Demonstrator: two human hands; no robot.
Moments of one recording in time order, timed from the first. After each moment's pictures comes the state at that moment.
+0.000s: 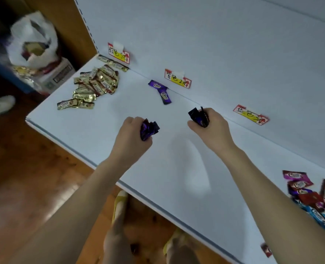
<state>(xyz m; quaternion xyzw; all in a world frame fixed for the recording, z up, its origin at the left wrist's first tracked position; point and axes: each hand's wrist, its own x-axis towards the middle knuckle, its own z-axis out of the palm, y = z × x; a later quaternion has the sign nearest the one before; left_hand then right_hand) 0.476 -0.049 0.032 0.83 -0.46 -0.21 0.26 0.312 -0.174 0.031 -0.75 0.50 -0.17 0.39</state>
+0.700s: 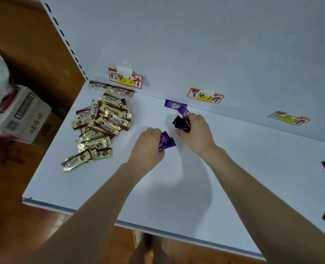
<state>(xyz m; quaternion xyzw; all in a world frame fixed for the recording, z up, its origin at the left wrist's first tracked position) 0.626 -0.126 -0.045 0.72 -0.63 -0.26 0.13 0.493 -0.194 -0.034 -0.72 0.62 -0.11 0.29</state>
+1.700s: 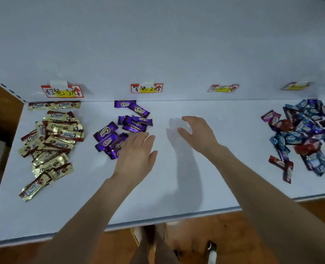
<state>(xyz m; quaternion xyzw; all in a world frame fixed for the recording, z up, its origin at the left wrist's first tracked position) 0.569 -0.102 -0.026 0.53 -0.83 -0.12 0.15 0.371 -0.148 -0.010 -0.69 0.68 -0.07 0.24</state>
